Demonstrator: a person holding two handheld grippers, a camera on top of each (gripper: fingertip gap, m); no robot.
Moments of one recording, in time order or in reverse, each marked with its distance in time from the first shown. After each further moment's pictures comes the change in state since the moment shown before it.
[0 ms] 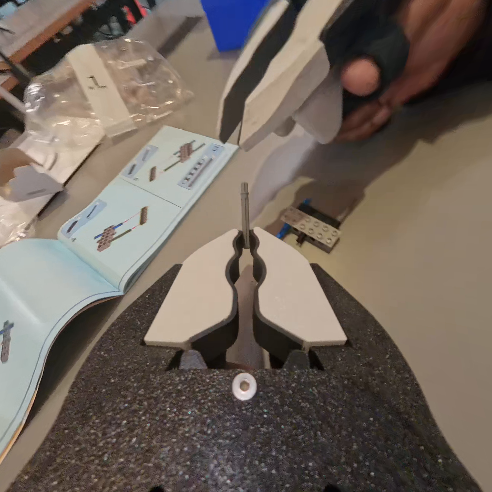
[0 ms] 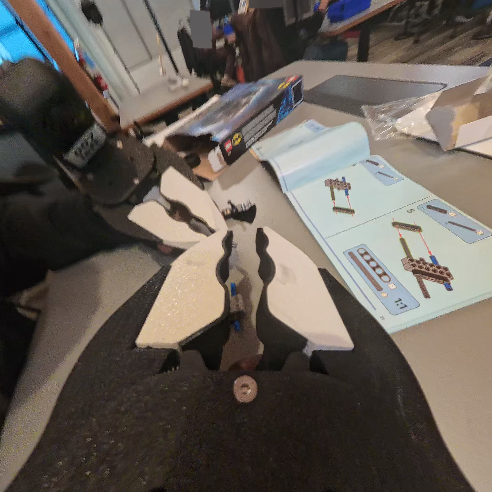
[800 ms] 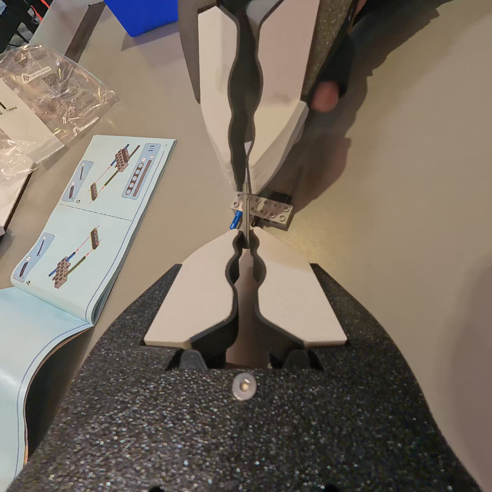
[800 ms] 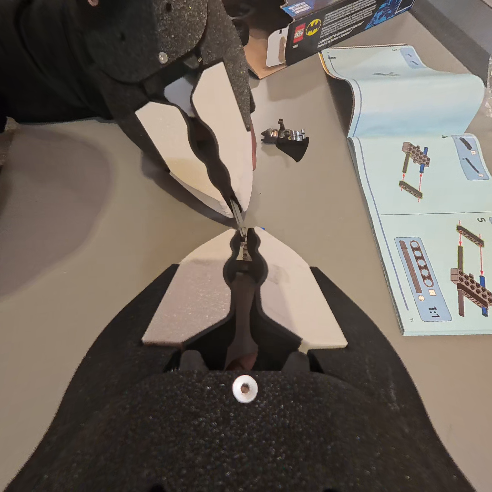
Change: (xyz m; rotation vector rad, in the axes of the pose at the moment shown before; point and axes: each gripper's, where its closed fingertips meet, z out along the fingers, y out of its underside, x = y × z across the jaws) left arm 0.036 0.011 0.002 -0.066 0.172 0.193; right arm -0.031 0.059 0.001 -0.316 -0.092 -0.346
